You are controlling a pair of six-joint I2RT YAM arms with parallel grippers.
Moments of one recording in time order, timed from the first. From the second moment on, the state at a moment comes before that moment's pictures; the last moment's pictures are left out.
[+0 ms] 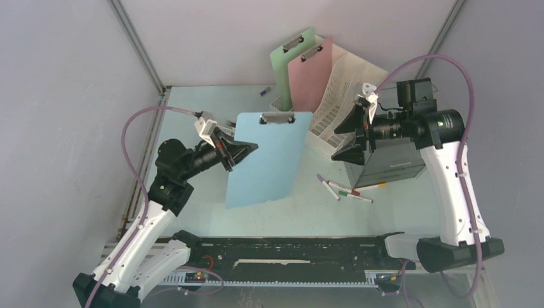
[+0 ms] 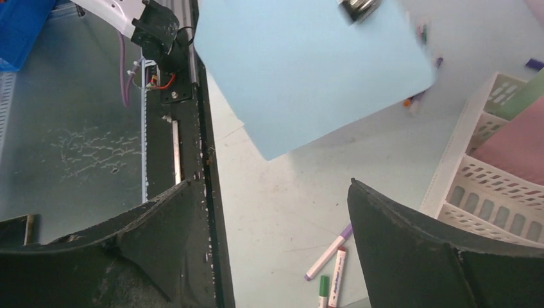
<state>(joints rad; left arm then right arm) -0.40 0.77 0.74 0.13 0.68 -0.39 0.18 1.30 1.72 -1.26 -1.10 -0.66</state>
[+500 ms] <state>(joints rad) -0.41 1.17 1.06 0.49 0.49 -0.37 0.05 1.22 1.59 -1.10 -1.16 -0.57</state>
